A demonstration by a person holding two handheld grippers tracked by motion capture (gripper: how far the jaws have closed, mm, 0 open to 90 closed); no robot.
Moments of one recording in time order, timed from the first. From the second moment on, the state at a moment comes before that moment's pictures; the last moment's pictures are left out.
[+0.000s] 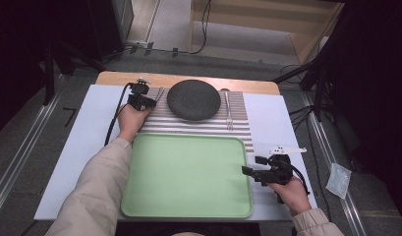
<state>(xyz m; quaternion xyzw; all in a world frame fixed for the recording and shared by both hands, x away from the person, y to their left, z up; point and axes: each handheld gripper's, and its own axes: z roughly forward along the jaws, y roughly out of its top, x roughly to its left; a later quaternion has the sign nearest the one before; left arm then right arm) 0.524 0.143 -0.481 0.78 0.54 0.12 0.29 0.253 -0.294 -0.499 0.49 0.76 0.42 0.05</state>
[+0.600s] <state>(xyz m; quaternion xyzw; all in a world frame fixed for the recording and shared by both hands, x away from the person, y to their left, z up) 0.510 0.163 -0.454 0.76 0.52 0.07 0.38 0.254 -0.294 -0.499 0.50 0.76 0.42 0.05</state>
